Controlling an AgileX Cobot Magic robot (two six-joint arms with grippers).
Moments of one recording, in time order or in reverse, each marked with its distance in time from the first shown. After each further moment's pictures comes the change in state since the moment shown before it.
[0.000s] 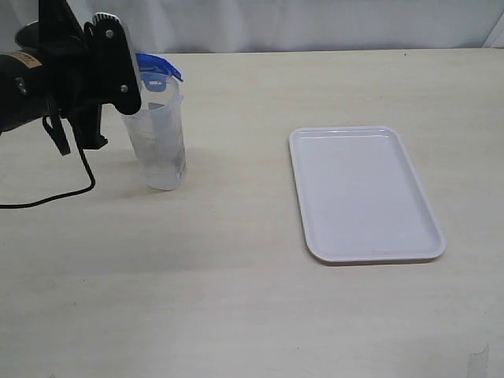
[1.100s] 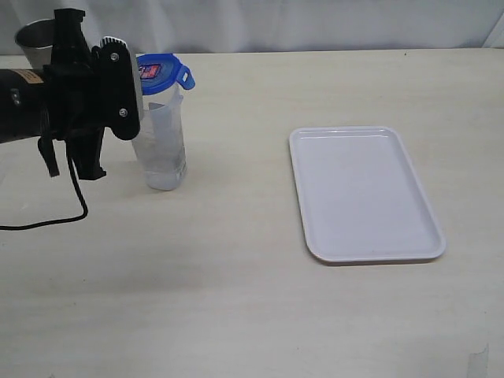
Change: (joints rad) left arm 0.000 -0.040 0.010 -0.008 0.232 0.000; right arm 0.000 0.000 0.000 0.000 0.000 0.000
